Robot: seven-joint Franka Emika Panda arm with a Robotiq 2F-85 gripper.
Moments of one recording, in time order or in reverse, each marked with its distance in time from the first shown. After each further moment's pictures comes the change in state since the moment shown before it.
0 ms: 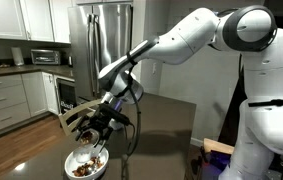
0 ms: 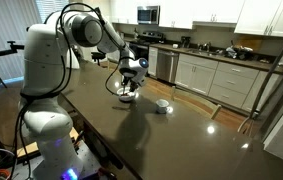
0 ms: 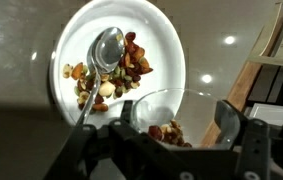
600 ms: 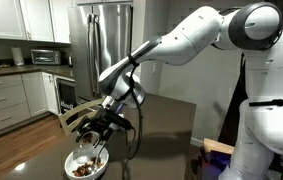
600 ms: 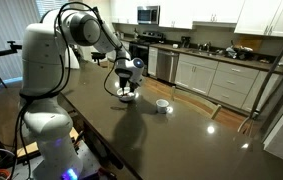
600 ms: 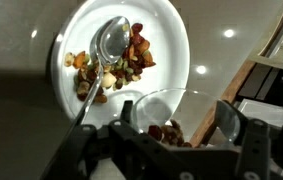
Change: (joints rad) arm 0.001 -0.021 0.052 -0.049 0.062 0.146 -0.143
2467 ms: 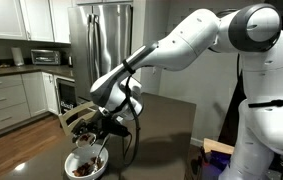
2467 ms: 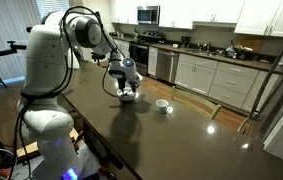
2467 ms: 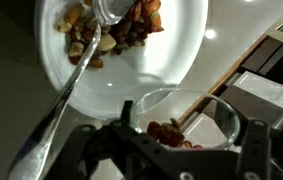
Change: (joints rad) arm 0.036 0.047 0.078 0.008 0.063 0.344 -0.132
